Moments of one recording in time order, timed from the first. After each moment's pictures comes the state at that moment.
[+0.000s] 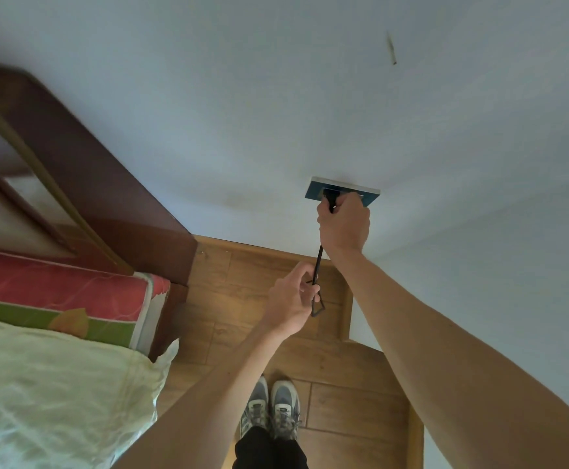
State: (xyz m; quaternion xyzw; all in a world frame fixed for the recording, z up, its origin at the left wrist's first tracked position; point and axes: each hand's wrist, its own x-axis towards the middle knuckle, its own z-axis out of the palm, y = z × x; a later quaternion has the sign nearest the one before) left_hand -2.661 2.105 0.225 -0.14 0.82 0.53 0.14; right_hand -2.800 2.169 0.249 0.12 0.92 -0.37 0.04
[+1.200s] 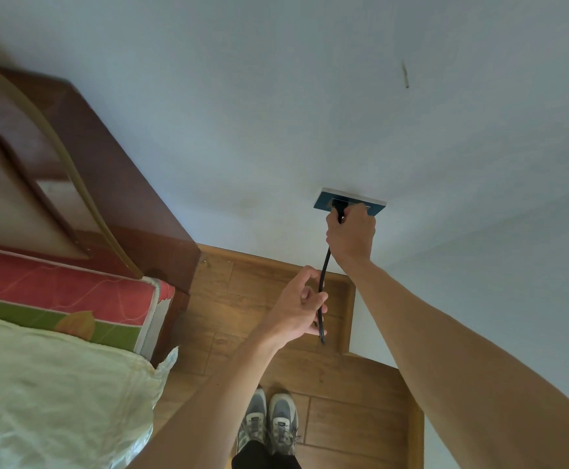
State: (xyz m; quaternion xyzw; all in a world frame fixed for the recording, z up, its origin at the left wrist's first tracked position) left_hand -2.656 2.089 0.271 -0.20 0.64 0.70 0.26; right_hand -2.800 2.172 0.243 0.08 0.92 -0.38 0.04
